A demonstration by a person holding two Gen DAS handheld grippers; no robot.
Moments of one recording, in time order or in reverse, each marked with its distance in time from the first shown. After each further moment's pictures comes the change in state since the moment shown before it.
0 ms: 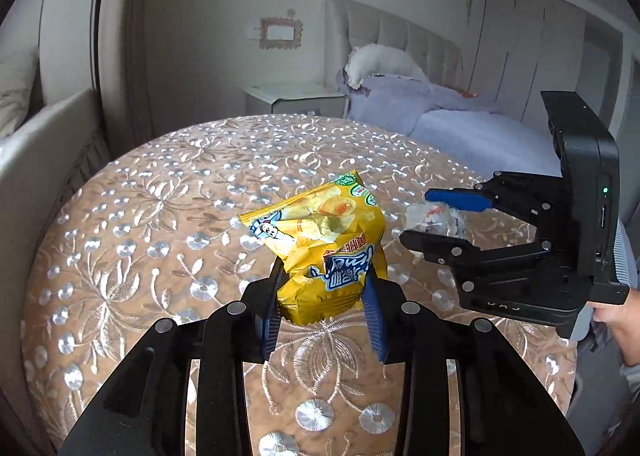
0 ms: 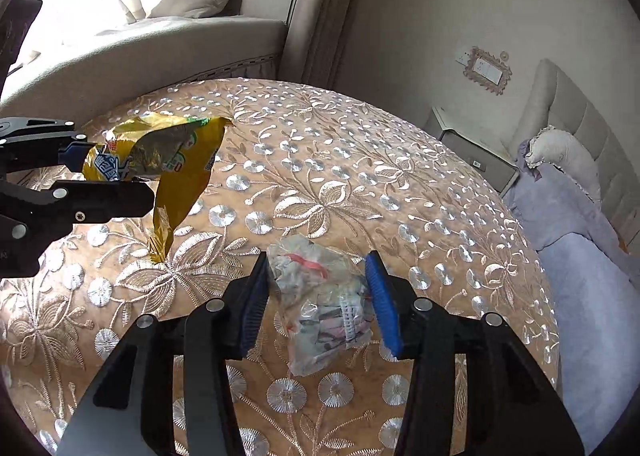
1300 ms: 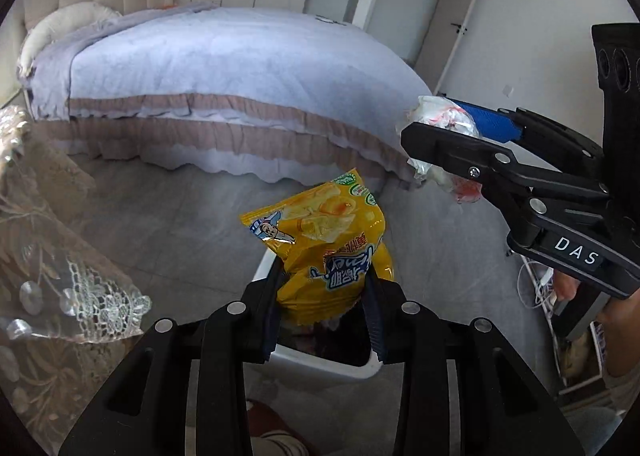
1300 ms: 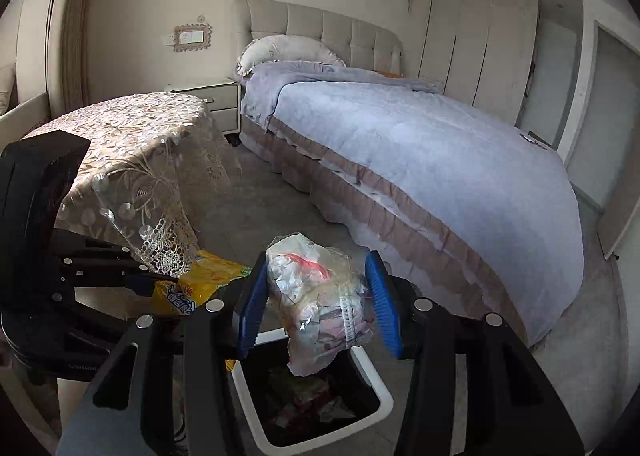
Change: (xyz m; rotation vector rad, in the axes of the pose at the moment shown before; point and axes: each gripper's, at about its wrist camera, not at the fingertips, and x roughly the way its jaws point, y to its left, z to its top) left arm 0.025 -0.449 -0.182 0.557 0.309 -0.778; right arm -0.313 -0.066 -0.376 0.656 0.056 -0.672
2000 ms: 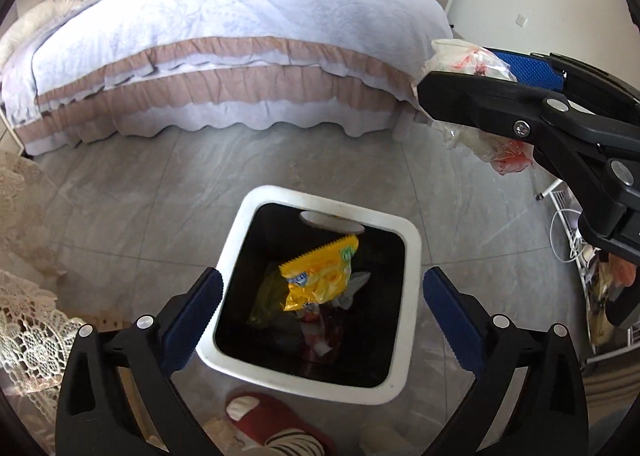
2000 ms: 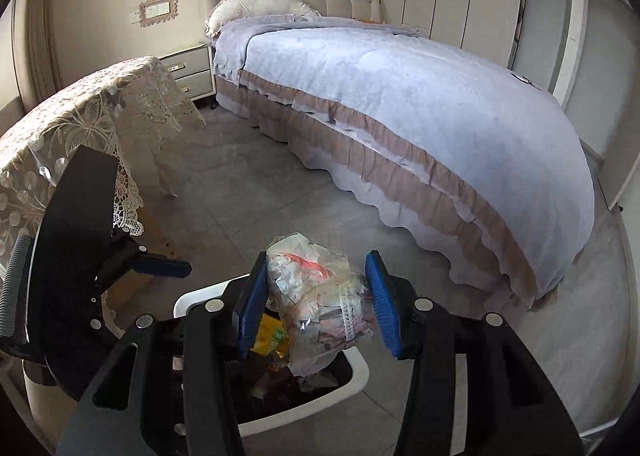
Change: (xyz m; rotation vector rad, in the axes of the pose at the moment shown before) left arm 0.119 -0.021 0.005 0.074 0.221 0.077; right arm 0.058 -0.072 -0.054 0.092 0.155 0.008
